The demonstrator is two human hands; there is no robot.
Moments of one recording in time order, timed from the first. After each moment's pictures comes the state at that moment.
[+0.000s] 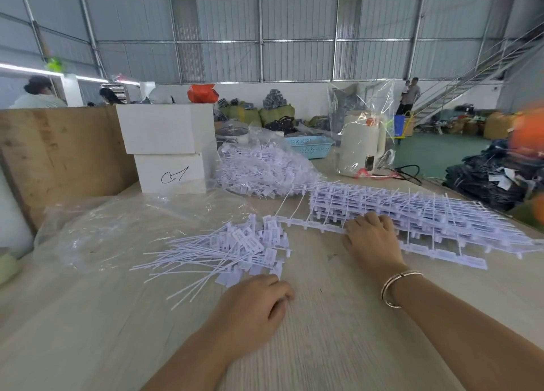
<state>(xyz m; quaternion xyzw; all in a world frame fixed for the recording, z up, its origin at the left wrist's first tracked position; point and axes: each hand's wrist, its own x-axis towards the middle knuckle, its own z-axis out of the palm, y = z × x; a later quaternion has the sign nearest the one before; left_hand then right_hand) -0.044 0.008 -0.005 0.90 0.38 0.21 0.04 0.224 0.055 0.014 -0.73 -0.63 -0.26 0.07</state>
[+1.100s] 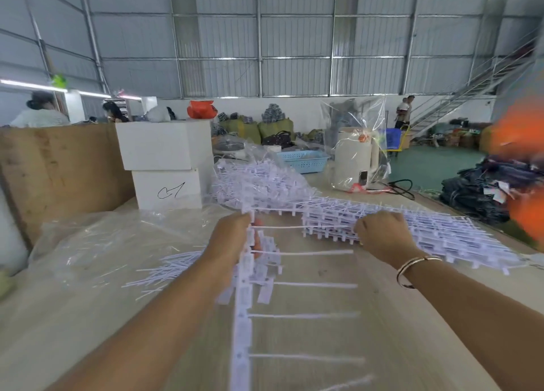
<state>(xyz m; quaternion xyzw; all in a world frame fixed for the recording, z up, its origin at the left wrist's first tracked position) -0.013 0.034 0.107 0.50 0.47 0.51 0.52 0.259 0.053 0.069 -0.75 -0.62 -0.18 0.14</state>
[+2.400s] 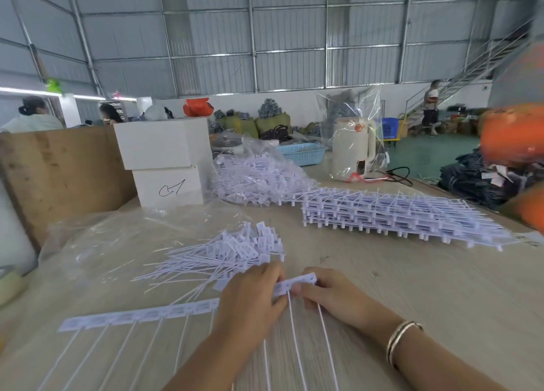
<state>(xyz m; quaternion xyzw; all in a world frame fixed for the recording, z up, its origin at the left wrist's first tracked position) -0.021 -0.002 0.012 0.85 0.45 0.27 -0.07 0.150 -0.030 0.015 -0.50 -0.66 0.37 0.42</state>
